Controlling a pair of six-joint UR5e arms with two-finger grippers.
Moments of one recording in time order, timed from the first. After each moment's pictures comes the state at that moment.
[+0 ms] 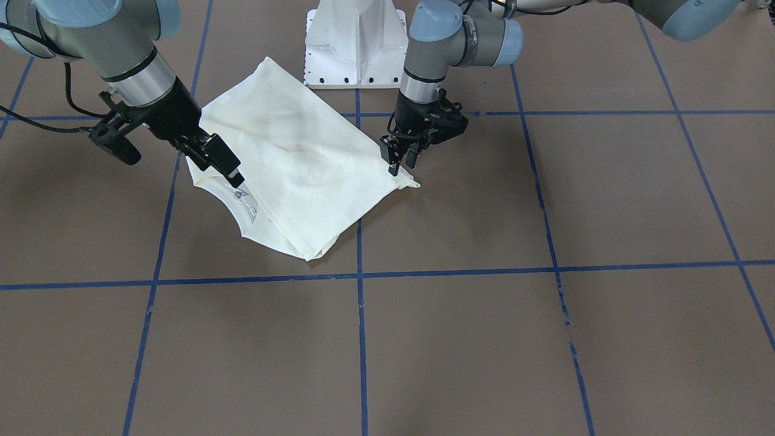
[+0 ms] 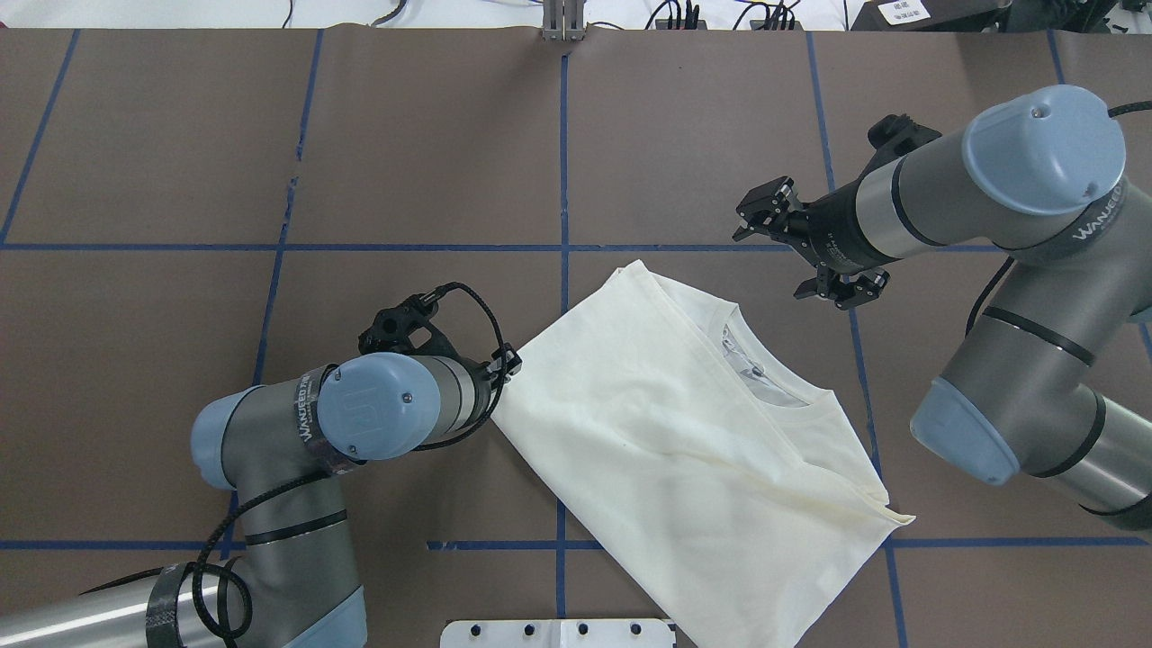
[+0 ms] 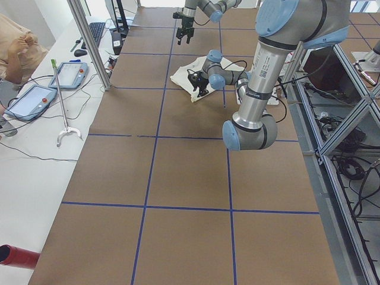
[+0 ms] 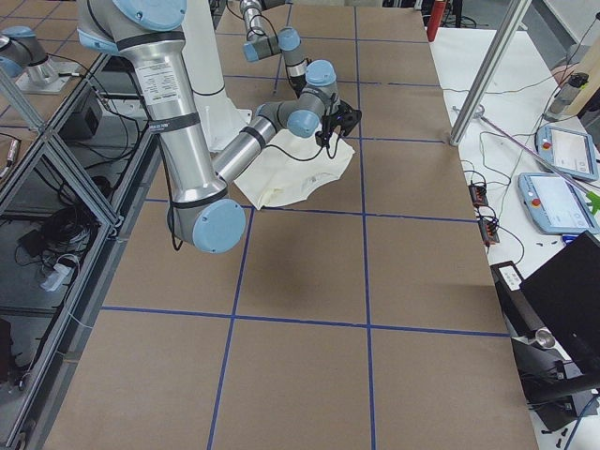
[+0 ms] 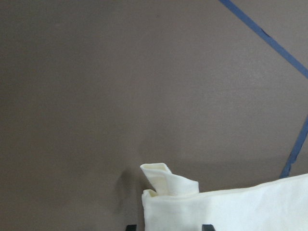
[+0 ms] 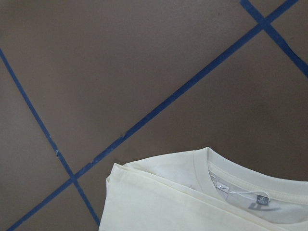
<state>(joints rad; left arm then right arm) -0.34 -2.10 -1.76 -1.82 -1.53 -1.97 0.76 -1.25 1.97 -1.29 2.01 1.81</state>
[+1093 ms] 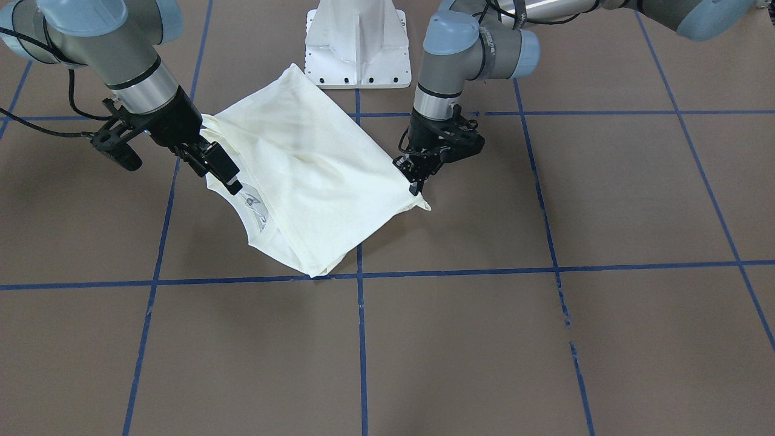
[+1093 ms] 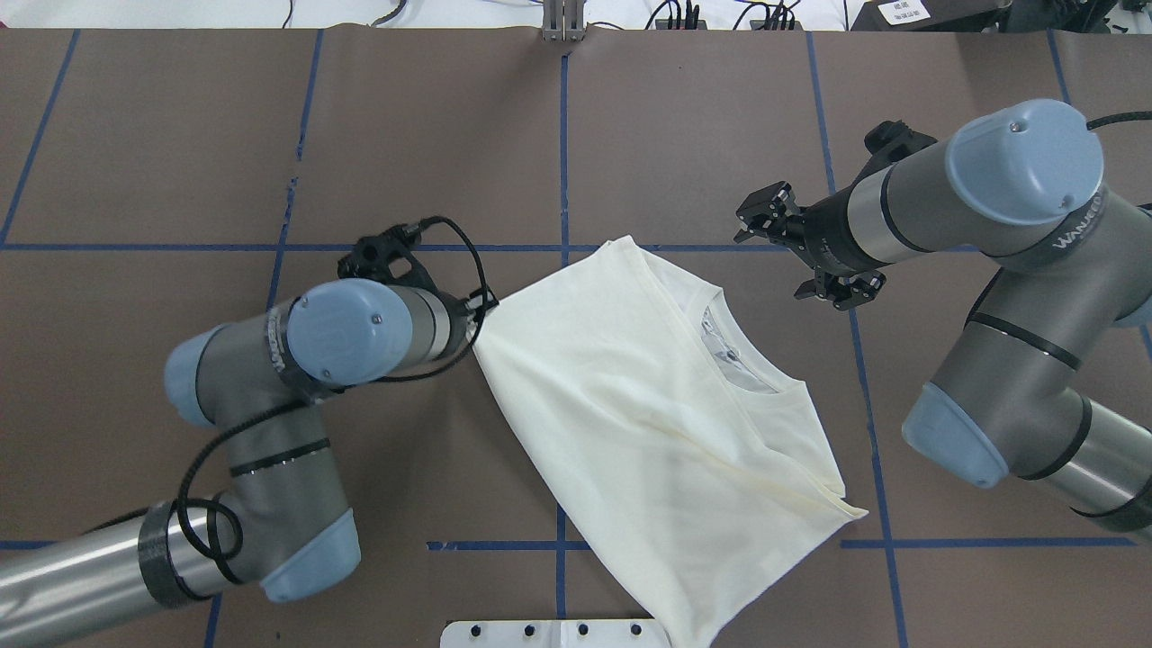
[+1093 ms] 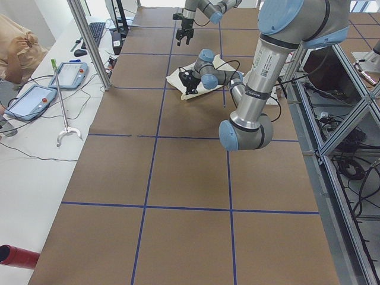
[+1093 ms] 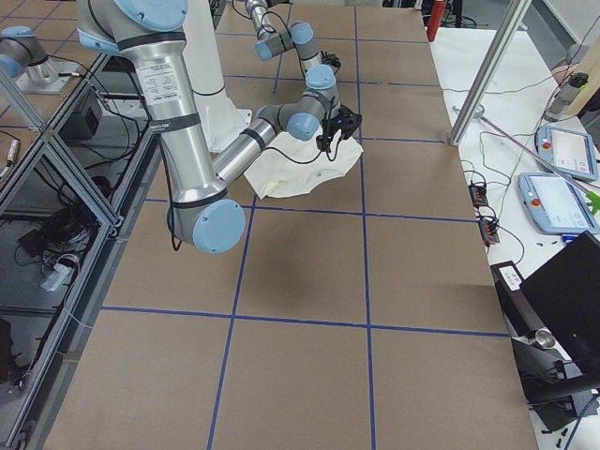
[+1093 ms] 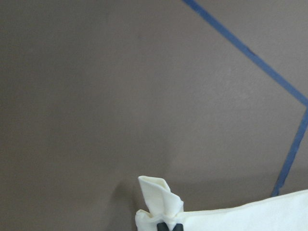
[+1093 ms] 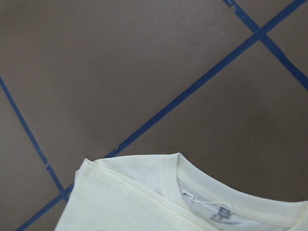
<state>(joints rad) -0.49 -2.12 -1.74 -1.84 -1.54 -1.77 0.74 -1.24 1.93 -1.28 1.95 1.81</state>
